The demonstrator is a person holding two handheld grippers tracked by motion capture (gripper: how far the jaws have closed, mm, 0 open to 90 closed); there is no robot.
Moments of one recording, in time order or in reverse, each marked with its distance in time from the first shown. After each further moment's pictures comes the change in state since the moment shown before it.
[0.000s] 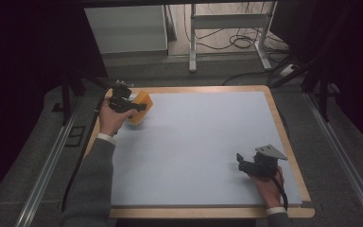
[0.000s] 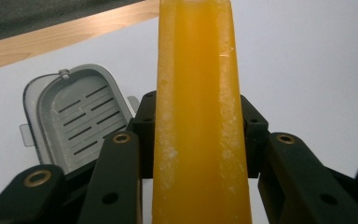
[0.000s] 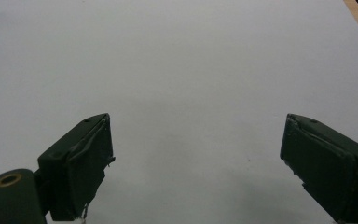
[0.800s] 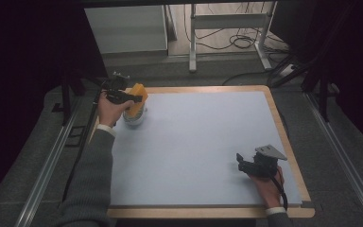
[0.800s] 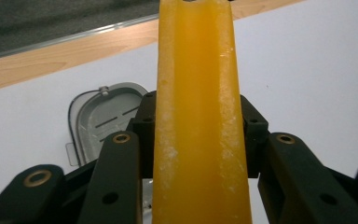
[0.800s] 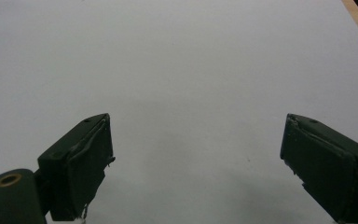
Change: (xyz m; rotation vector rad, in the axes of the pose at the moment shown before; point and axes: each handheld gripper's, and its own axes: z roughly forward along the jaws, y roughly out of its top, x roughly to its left) left arm 0.025 0.018 0.007 -0.017 0.064 -0.058; right arm 0.001 0.000 0.000 -0.001 -0.003 -0.006
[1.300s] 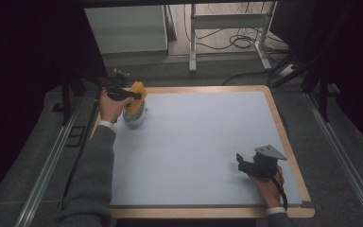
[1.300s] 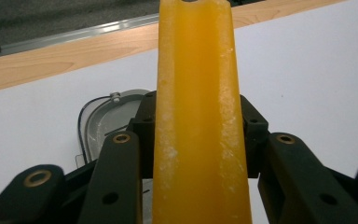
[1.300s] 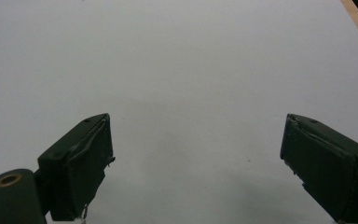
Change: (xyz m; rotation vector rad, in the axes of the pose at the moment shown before) left arm 0.014 0.007 0.015 0.010 0.013 -0.044; right arm 0.000 0.000 0.000 -0.001 0.000 -0.008
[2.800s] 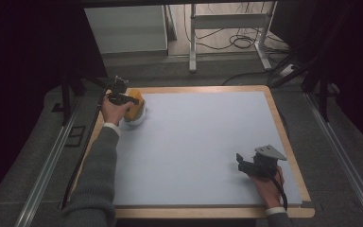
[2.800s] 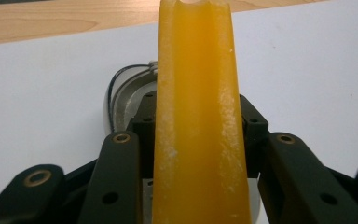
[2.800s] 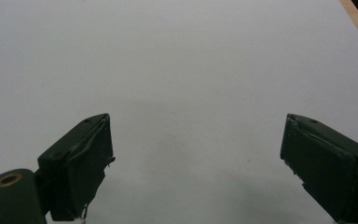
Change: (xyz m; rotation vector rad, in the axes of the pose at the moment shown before) left arm 0.029 -0.020 0.046 0.064 0.063 -0.102; right arm 0.000 0.000 0.000 -0.003 -0.002 -0.004
